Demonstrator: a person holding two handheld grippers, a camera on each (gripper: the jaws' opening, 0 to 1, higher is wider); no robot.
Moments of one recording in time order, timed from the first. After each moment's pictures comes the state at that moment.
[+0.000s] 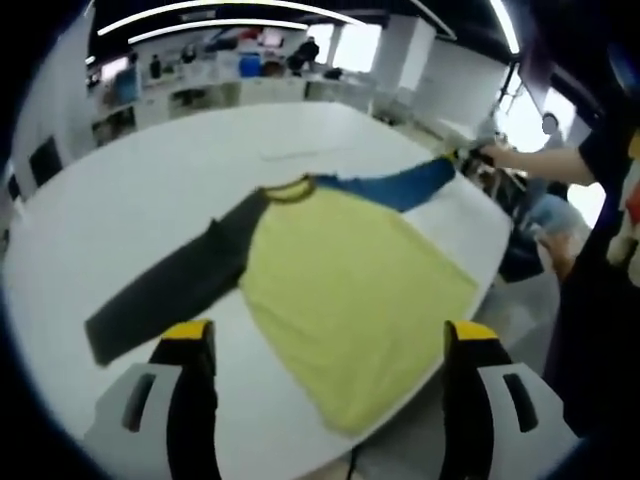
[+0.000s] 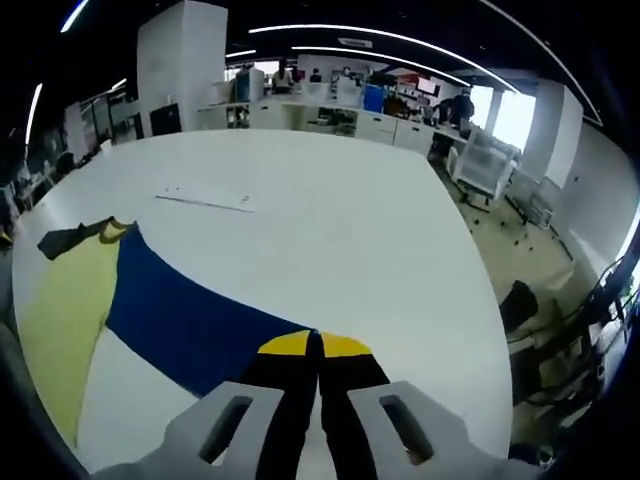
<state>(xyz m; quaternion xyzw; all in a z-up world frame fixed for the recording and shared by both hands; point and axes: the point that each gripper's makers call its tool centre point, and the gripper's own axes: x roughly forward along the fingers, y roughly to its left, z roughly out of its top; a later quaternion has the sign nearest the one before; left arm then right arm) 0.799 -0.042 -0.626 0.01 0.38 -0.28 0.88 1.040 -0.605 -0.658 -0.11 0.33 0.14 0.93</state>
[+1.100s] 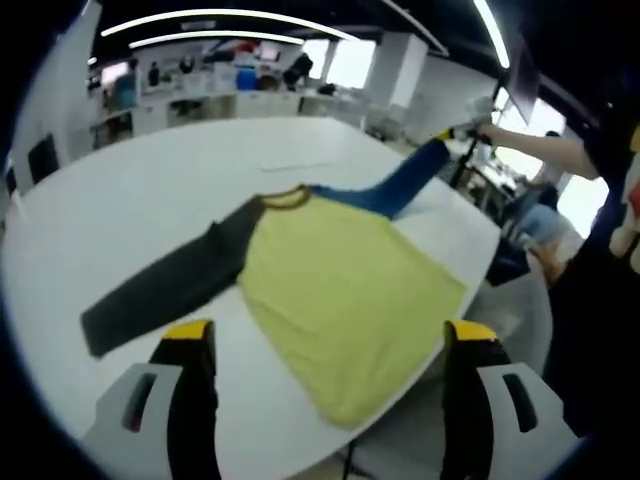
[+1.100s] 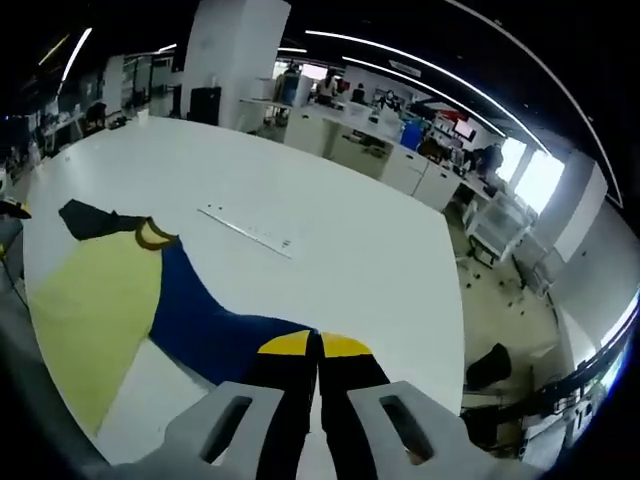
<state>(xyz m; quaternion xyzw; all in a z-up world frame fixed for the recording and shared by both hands) 0.783 -0.026 -0.622 -0.01 0.35 -0.30 0.89 1.044 -0.530 -0.555 -0.22 0.30 0.20 0.91</state>
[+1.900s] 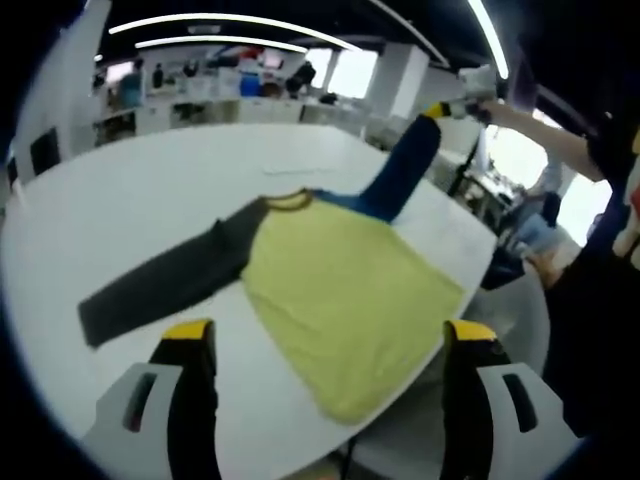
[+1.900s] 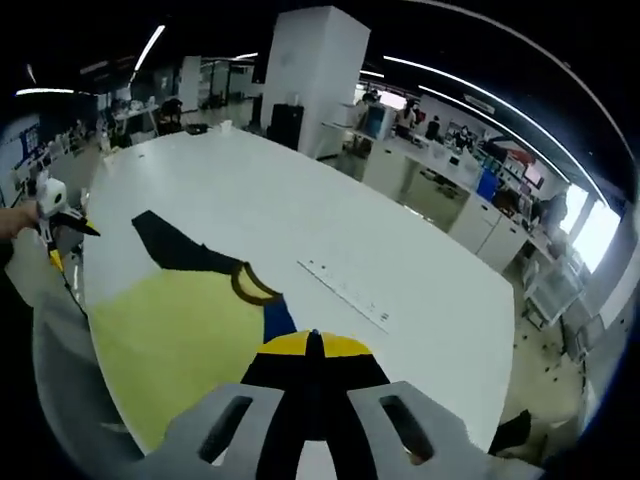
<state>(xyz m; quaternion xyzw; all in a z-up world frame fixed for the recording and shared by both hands) 0.774 -0.017 -0.624 -0.03 0.34 -0.30 0.89 1.012 -0.358 -0.489 -0.24 0.25 0.37 0.86</state>
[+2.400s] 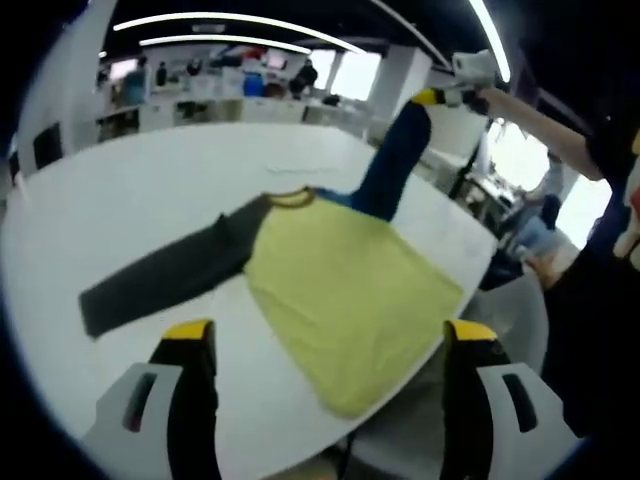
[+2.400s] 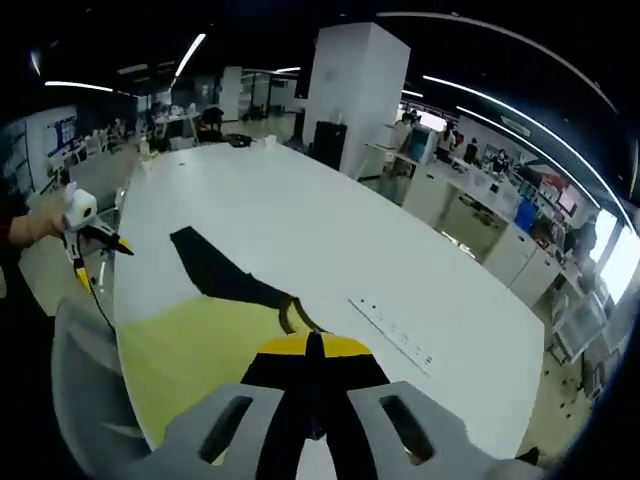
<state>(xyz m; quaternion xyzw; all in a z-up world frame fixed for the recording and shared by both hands) 0.767 -0.010 -0.627 -0.04 0.34 -0.30 0.89 0.998 -0.275 -0.482 -0.23 0.23 0.44 0.84</state>
